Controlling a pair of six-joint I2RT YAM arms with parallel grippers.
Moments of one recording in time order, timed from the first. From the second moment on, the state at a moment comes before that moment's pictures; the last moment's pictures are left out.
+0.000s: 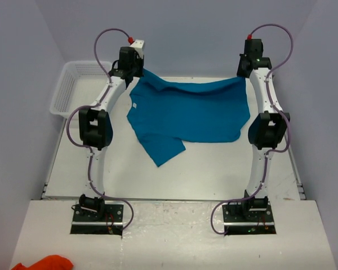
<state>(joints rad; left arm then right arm) -0.22 2.34 2.21 -0.32 0.03 -0.02 0.01 2.28 2.40 -0.83 0.24 0.15</state>
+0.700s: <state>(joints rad) -0.23 2.17 1.74 -0.21 0.07 -0.05 0.01 2.34 2.28 -0.82 0.25 0.16</state>
